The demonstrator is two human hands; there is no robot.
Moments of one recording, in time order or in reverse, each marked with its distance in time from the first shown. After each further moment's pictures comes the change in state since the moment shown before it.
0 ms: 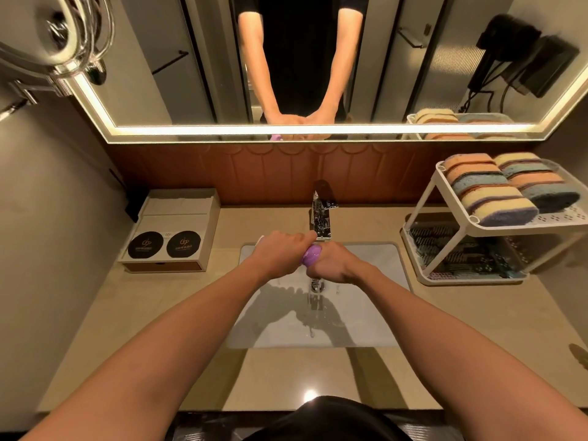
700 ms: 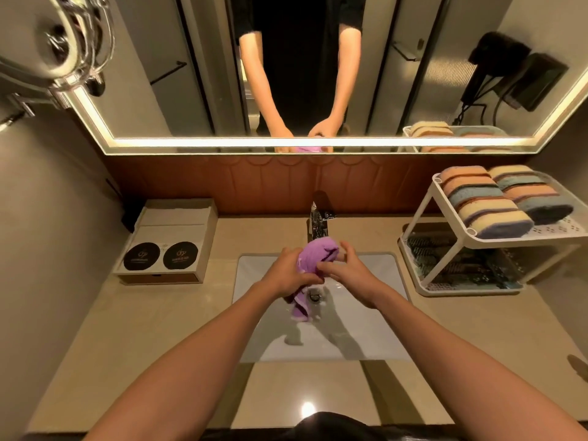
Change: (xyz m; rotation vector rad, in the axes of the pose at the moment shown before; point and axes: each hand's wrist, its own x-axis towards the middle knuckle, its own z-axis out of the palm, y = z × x) left_hand 0.007 0.013 0.034 -0.991 -0.069 -0.443; right_hand -0.006 0.041 0.004 0.883 0.127 0.120
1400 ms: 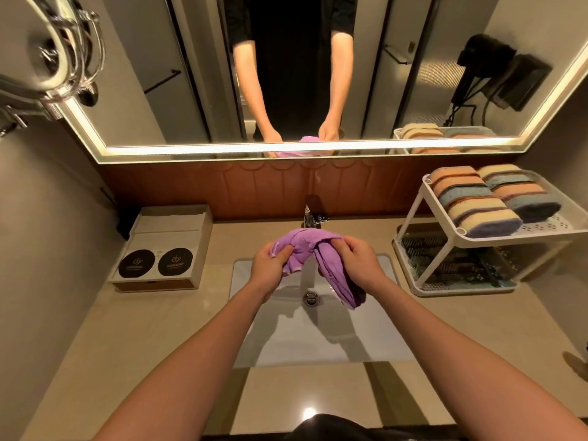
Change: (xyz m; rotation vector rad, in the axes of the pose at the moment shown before) left_hand -0.009 0.012 -0.007 -0.714 0.360 -0.160; right_hand 0.000 -0.023 -0.024 -0.410 0.295 -0.329
